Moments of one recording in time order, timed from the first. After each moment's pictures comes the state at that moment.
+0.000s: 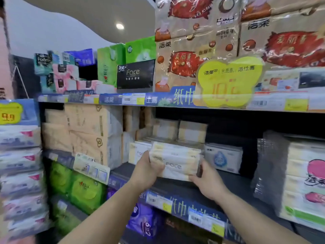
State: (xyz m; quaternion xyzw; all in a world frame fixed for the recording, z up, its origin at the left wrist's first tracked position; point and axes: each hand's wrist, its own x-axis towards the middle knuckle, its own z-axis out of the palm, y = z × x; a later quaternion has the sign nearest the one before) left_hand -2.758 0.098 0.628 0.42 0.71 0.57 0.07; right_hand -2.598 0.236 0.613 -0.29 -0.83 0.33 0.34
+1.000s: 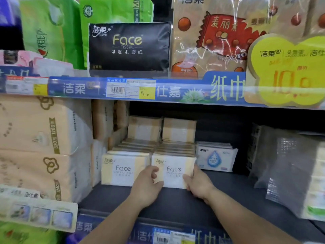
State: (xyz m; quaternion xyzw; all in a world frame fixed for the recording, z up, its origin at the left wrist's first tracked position) left_hand -2.874 0.204 0.572 0.55 0.69 0.44 0.14; right_hand -2.704 0.281 0.593 -0.50 -0.74 0.33 0.29
